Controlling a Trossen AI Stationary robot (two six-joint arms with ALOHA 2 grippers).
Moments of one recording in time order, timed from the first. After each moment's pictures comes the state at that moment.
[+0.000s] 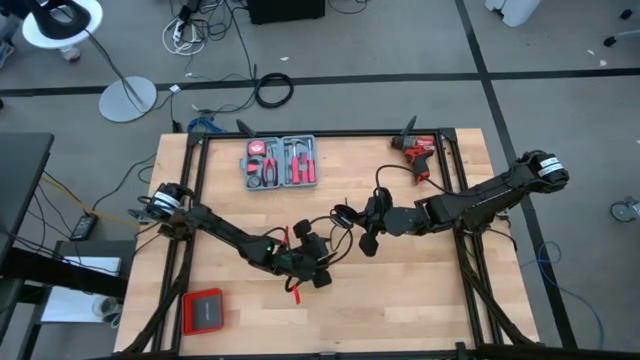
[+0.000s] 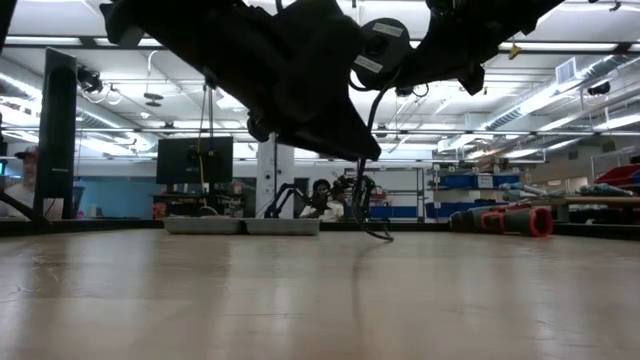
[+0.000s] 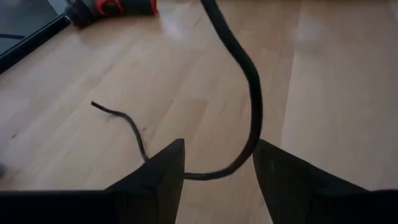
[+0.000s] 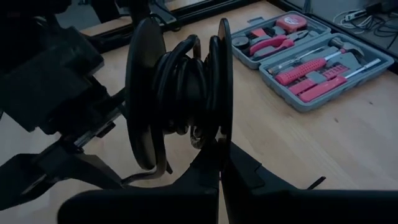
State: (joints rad) left arm -0.37 1.89 1.07 0.18 -0.69 -0.34; right arm 0.29 1.29 0.81 -0.08 0.52 0.48
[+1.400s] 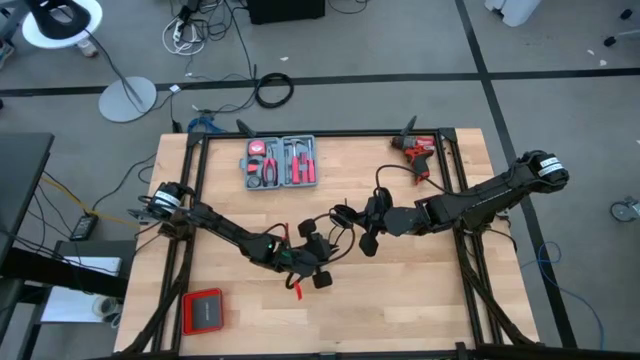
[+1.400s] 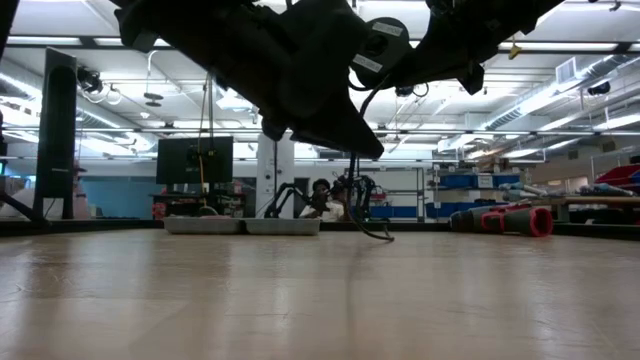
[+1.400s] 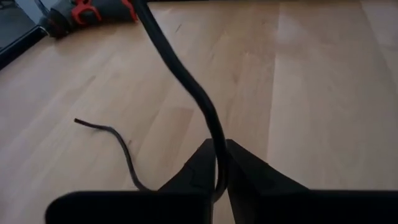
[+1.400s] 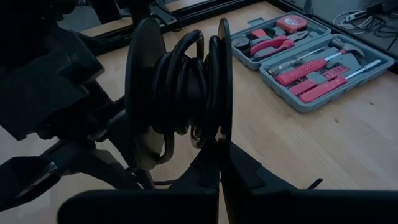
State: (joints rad) left arm -0.35 1.89 1.07 0.23 -0.60 -0.26; right arm 0.29 1.29 0.81 -0.08 0.52 0.48
